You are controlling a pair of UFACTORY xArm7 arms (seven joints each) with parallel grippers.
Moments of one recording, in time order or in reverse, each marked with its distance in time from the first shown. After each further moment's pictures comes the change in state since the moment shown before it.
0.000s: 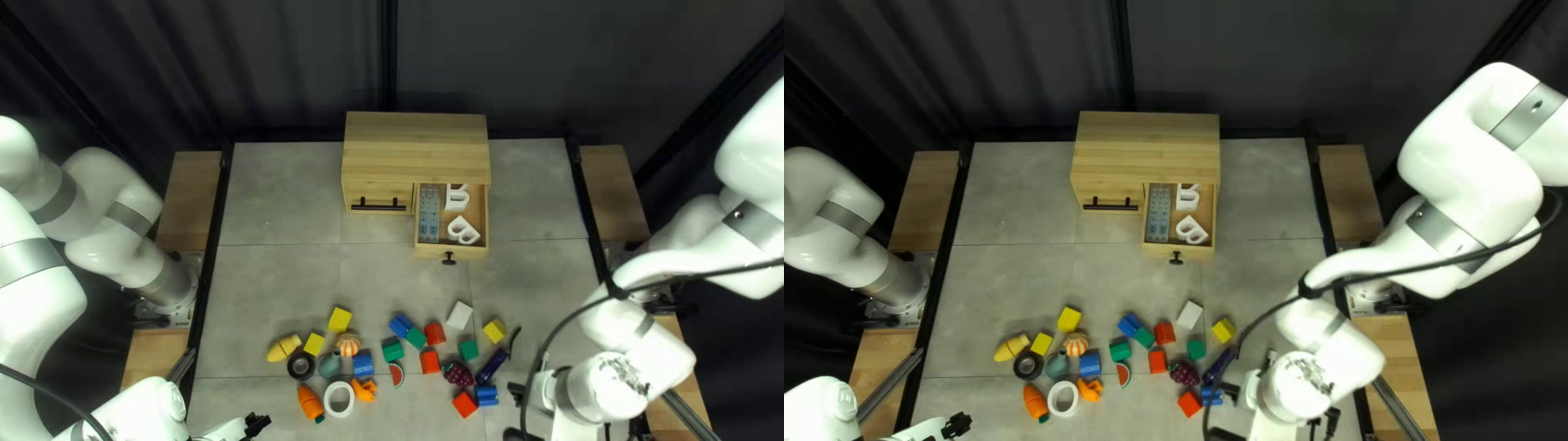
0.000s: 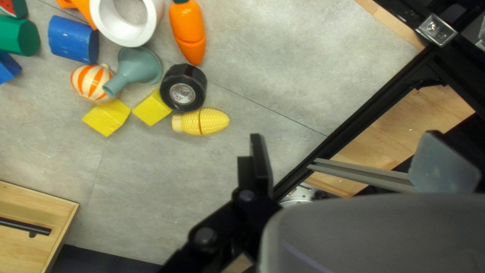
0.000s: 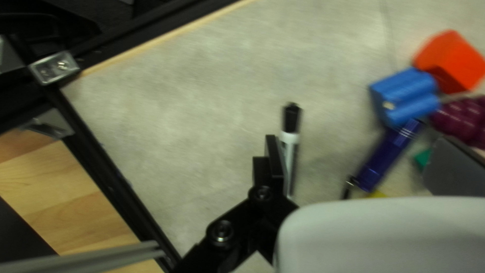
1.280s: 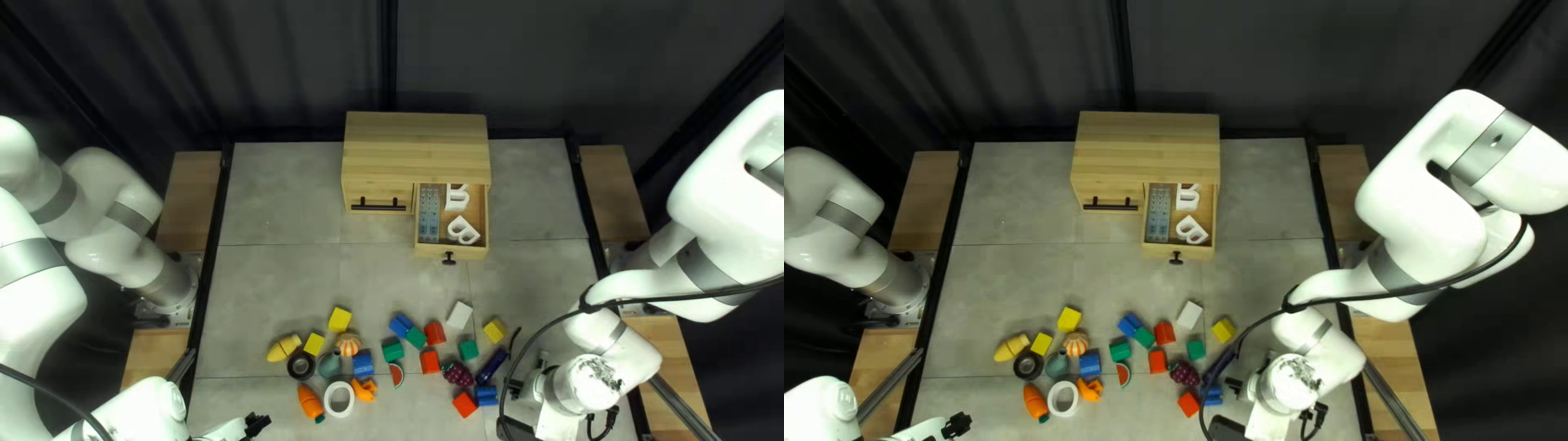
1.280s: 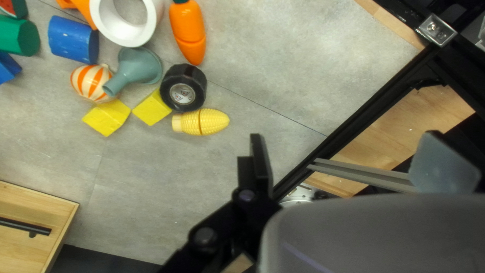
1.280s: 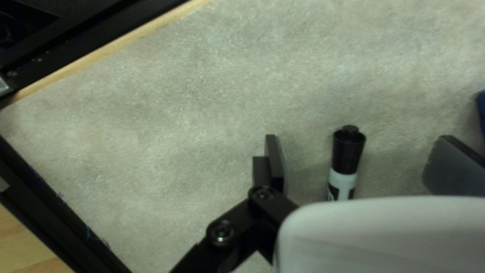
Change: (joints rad) left arm 0.000 0.000 0.000 0.000 0.000 0.000 0.000; right arm -0.005 0.094 -0.027 -0.157 -0.033 -0.264 0.087
